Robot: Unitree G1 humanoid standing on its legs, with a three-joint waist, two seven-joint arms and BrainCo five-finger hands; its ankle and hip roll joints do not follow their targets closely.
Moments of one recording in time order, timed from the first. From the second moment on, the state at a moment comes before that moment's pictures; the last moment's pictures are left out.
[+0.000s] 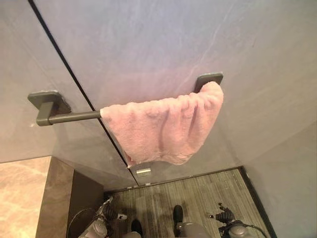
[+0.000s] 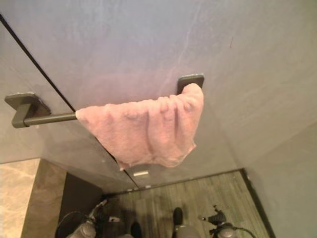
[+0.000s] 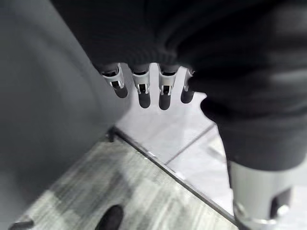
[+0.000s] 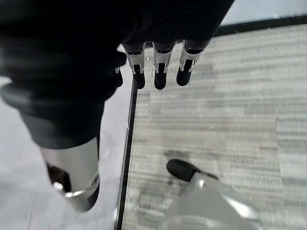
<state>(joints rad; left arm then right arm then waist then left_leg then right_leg) -0.05 0.32 -0.40 1.09 0.20 -0.09 0.23 0.00 -0.27 0.27 1.08 0.11 -0.08 -0.15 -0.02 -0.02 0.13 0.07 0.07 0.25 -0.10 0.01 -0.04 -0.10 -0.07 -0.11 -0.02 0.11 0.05</state>
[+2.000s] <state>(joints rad) -0.05 0.59 -0.44 0.09 -0.08 -0.27 0.03 -0.11 -0.54 0.39 0.32 0.46 -0.14 0.07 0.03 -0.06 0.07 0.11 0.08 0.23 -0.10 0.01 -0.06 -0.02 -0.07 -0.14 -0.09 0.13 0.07</state>
